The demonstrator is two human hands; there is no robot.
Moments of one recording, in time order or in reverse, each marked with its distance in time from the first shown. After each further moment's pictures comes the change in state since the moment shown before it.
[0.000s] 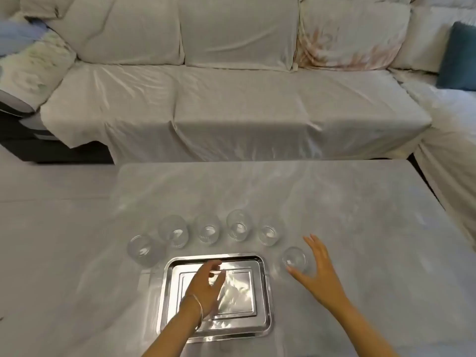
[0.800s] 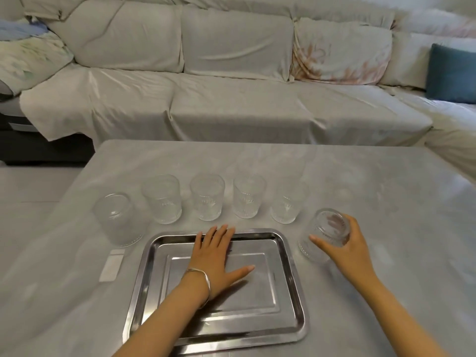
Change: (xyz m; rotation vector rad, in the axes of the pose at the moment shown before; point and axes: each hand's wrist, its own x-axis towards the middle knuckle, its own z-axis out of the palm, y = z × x) left_hand 0.101 -0.136 0.052 0.911 0.064 0.545; right_hand 0.026 0.107 0.092 0.231 0.342 -0.194
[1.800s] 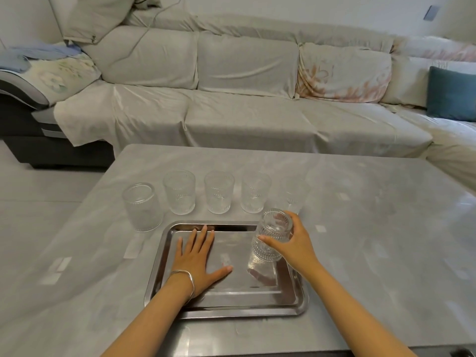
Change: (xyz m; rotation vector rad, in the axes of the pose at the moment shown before) left_hand -0.050 -0.037 0.008 0.022 -0.006 -0.154; right_hand -0.030 -0.022 0.080 0.063 -0.256 -0.022
